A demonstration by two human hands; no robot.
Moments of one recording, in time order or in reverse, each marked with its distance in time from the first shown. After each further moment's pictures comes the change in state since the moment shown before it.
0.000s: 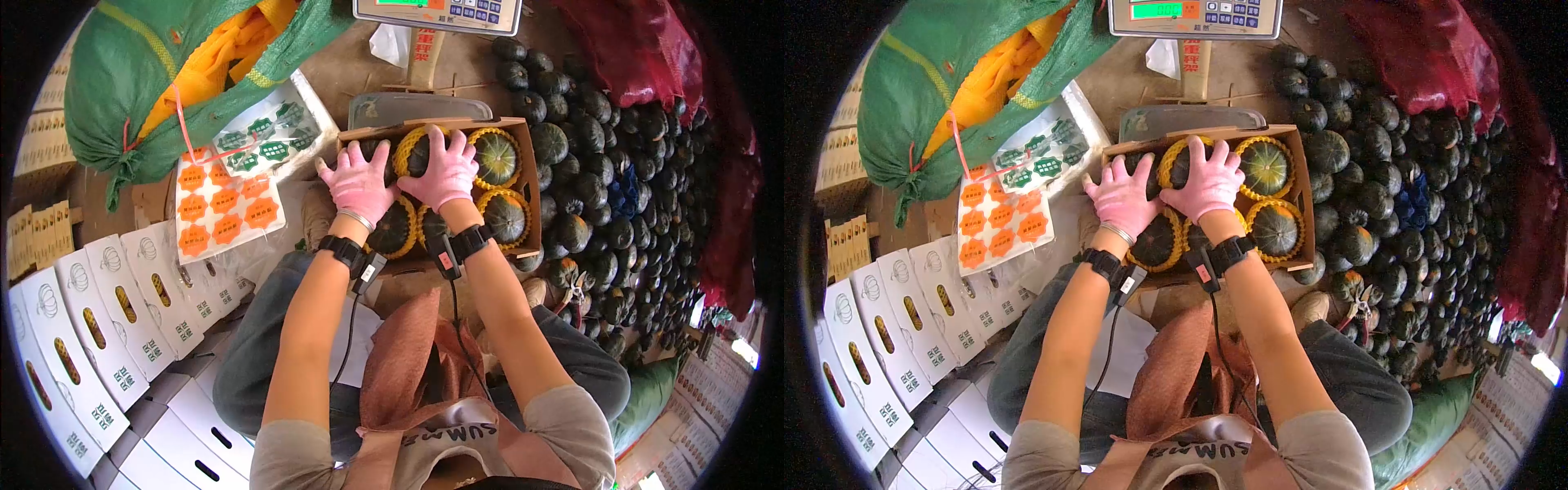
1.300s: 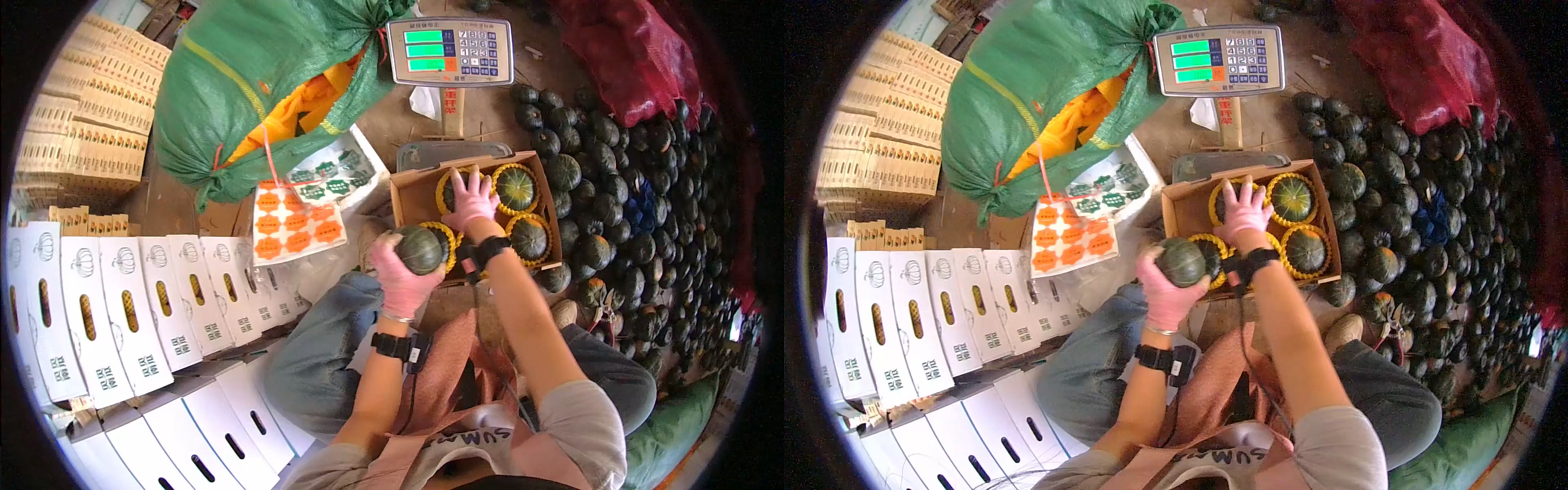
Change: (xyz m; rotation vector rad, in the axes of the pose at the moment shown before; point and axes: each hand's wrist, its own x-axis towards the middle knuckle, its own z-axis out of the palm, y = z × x) left_hand -0.117 -0.001 -0.024 -0.760 0.620 0.028; right_hand -0.011 -0.010 -0.017 -0.145 -0.301 0.026
